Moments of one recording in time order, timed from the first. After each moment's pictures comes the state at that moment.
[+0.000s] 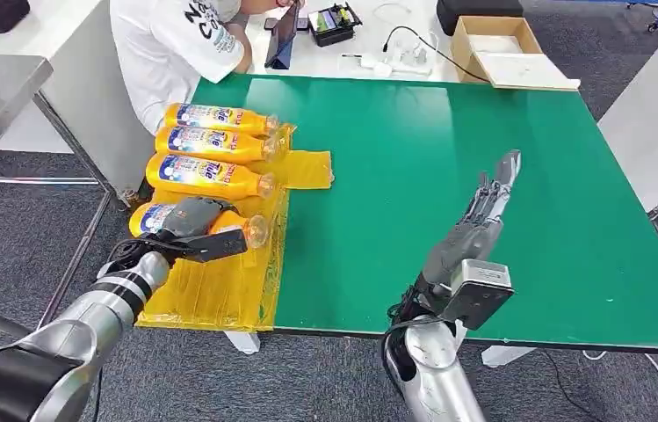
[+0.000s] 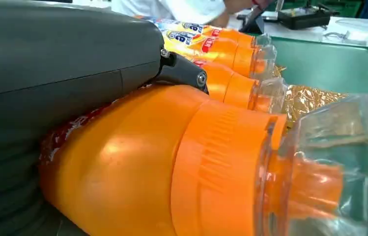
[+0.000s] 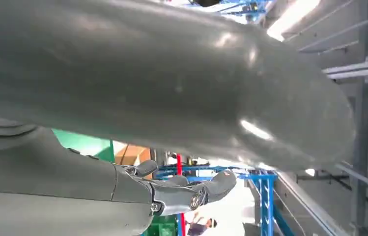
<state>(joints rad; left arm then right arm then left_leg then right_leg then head) -0.75 0.04 -0.33 -0.40 -1.07 0.07 -0.41 -0.23 0.25 0.38 -1.49 0.18 -0.61 -0.68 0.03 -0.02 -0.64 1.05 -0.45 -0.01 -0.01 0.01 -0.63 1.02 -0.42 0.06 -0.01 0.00</state>
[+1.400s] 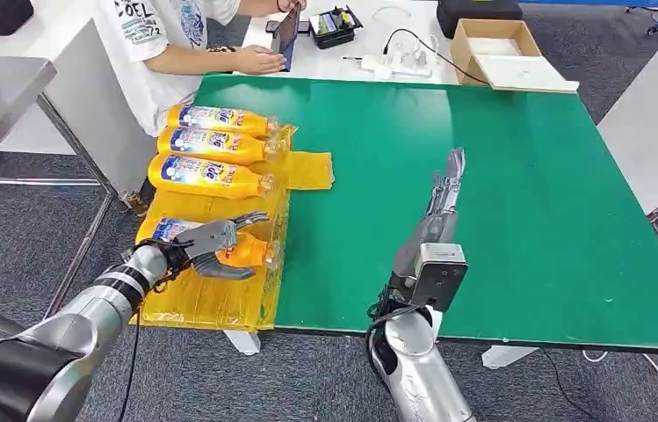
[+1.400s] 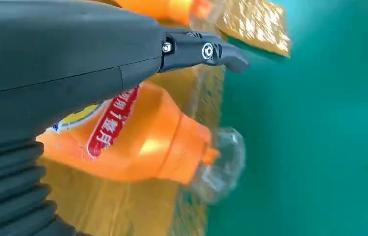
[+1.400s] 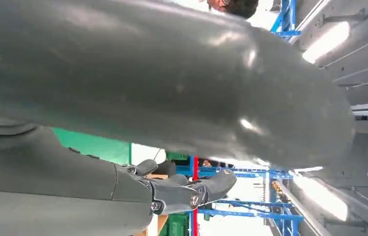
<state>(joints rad) -0.77 0.05 -0.33 -0.34 -0.81 -0.49 -0.56 -0.29 0.27 0.41 -1.32 0.15 -0.55 -0.69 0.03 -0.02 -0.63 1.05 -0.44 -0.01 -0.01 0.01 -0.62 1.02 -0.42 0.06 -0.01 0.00</state>
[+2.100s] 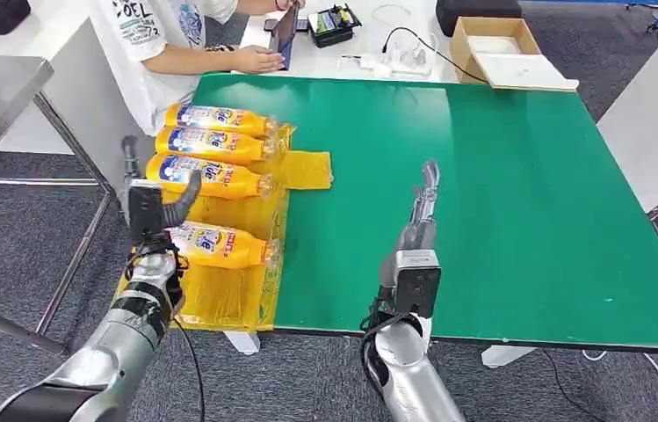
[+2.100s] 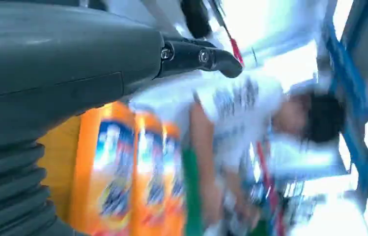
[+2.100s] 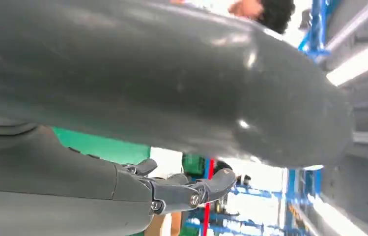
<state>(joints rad) -0.58 -0.12 -0.05 -0.72 -0.19 0.61 -0.67 -0.25 0.28 0.44 -1.27 0.22 -0.52 -0.64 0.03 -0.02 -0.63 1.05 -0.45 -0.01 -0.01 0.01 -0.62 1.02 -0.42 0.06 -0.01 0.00</state>
